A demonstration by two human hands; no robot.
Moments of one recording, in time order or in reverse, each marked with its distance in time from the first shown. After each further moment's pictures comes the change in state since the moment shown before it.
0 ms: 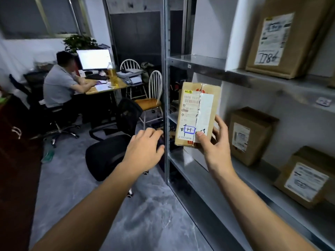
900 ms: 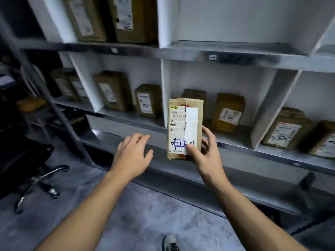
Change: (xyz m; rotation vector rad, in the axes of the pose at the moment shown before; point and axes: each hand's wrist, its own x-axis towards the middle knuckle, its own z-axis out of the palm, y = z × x) left_hand -0.285 0.340 -0.030 -0.301 -0.159 0.476; right_hand -0.414 -0.146 -0.319 -0.199 0.470 0.117
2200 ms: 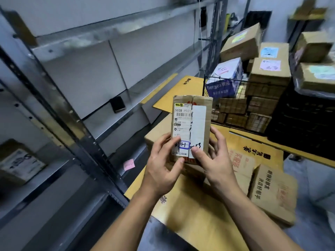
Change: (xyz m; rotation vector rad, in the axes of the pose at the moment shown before) left_hand -0.231 0.745 0.134 -1.205 -0.585 1.276; right_hand -0.427 -0.128 -0.548 -0.322 1.434 -0.098
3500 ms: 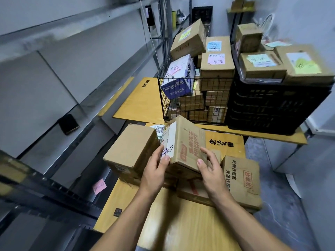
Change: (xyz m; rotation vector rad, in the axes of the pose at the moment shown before) left_hand 0.037 -0.029 0.099 -0.366 -0.323 -0.507; right_hand -0.002 0.077 -0.087 -0.166 0.281 0.221
